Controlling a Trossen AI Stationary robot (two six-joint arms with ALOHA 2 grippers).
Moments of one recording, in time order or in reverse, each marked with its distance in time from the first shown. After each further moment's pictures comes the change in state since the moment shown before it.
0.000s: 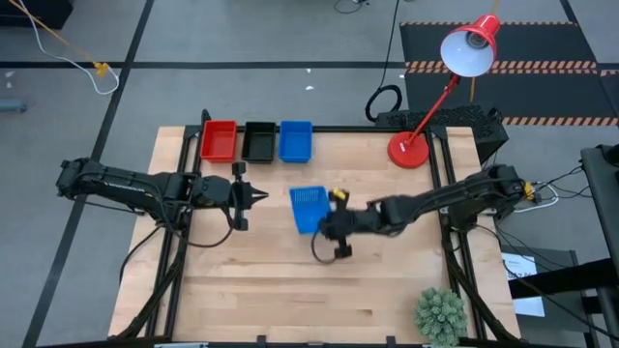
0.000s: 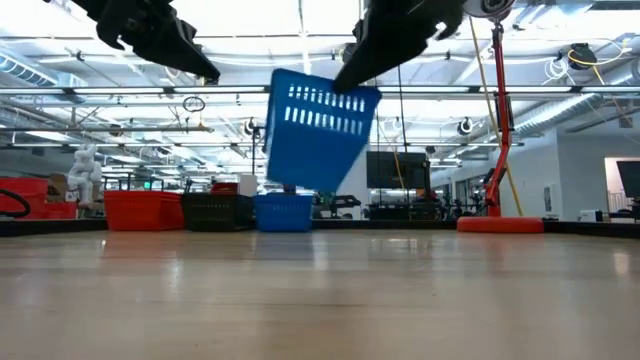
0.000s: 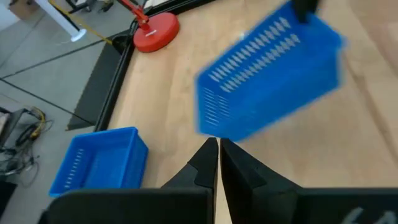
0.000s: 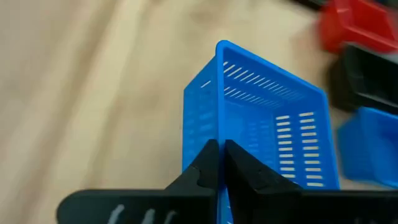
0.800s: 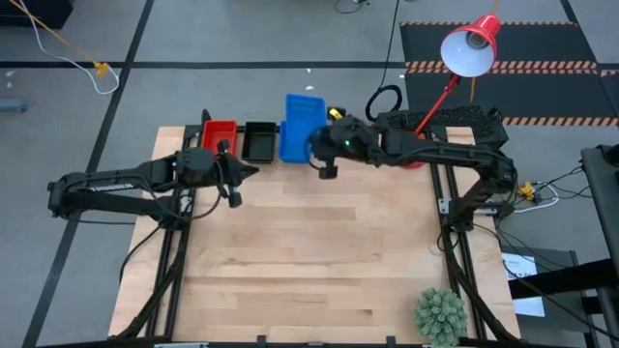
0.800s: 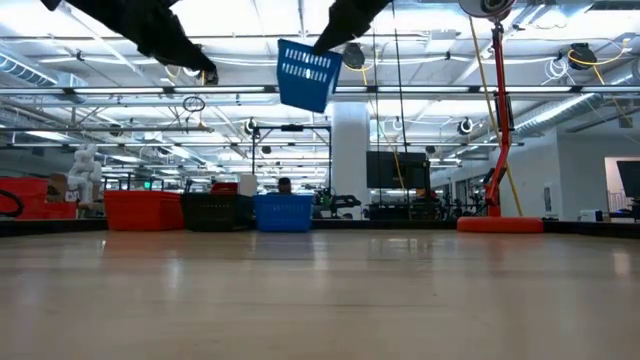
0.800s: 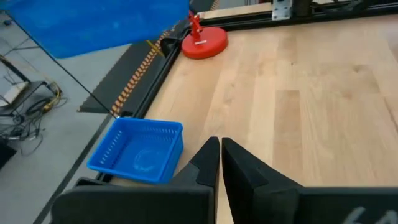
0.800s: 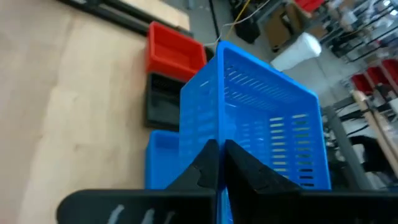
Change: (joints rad) left arm 0.283 -0.151 0.000 -0.018 0.165 -0.050; right arm -0.387 0.019 0.394 -0.118 0.081 -0.413
